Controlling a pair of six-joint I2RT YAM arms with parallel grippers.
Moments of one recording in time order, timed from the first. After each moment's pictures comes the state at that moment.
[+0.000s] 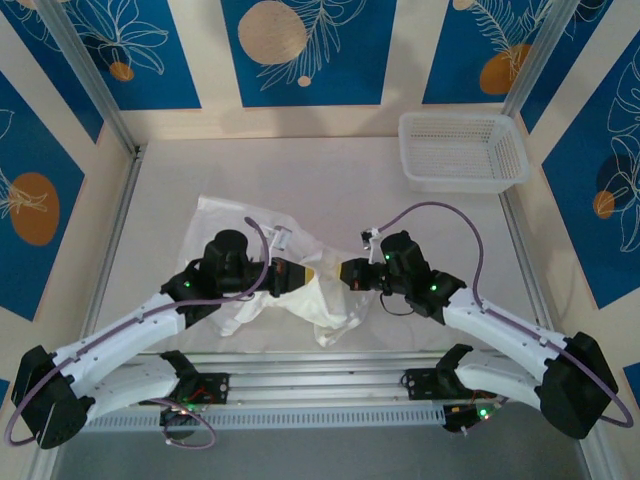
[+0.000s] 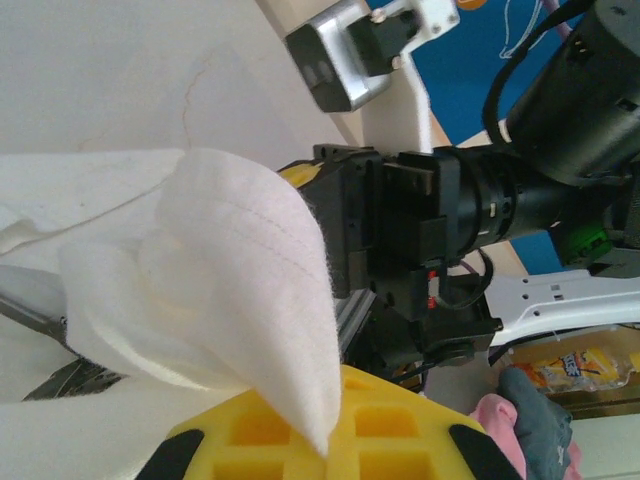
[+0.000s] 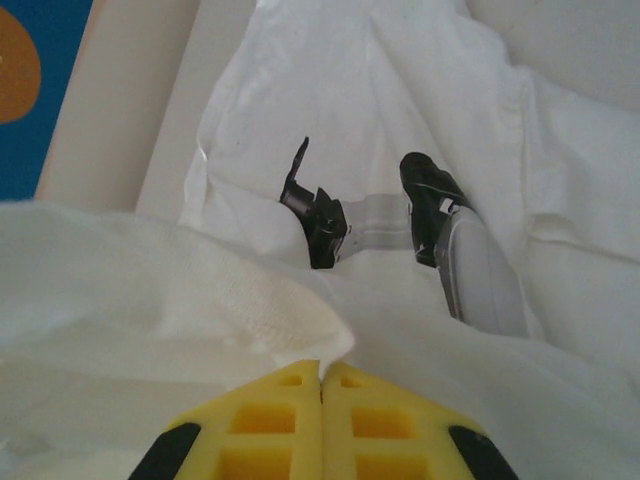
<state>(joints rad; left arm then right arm) -0.76 0.99 0.70 -0.10 0.52 -0.67 0.70 1.01 0.59 -0.15 -0.28 0.75</state>
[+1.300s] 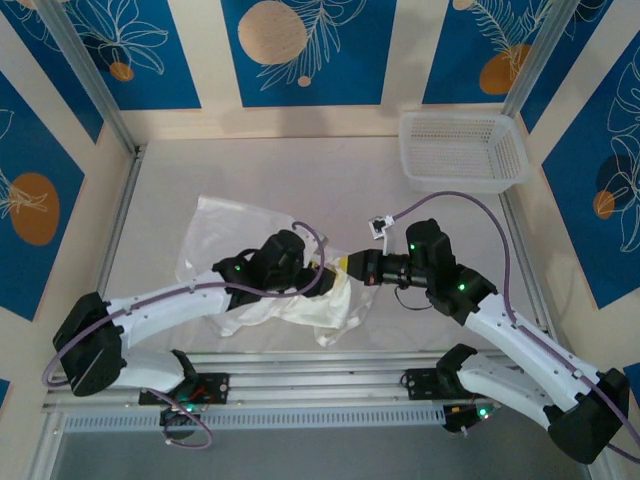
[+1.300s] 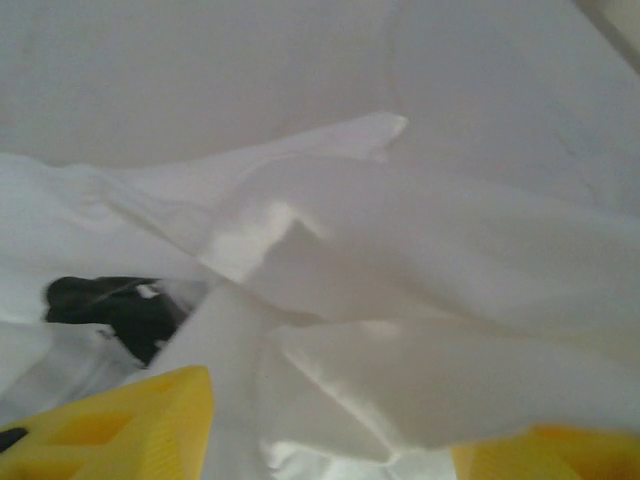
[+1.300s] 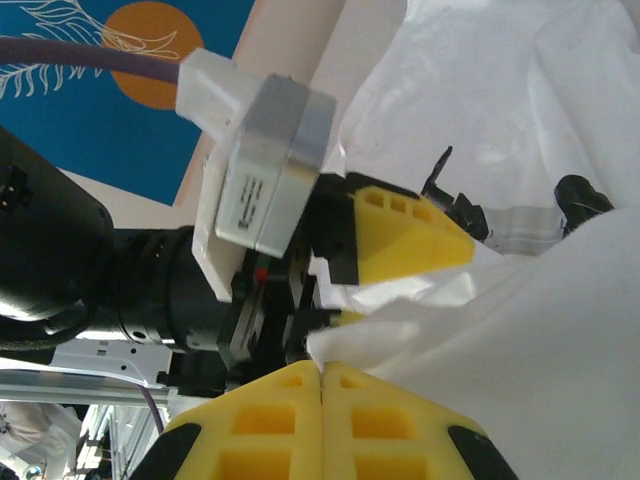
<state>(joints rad) -0.93 1.33 0.89 -0.26 0.02 -0.39 0.64 0.86 0.74 -0.31 -0.50 0.75</state>
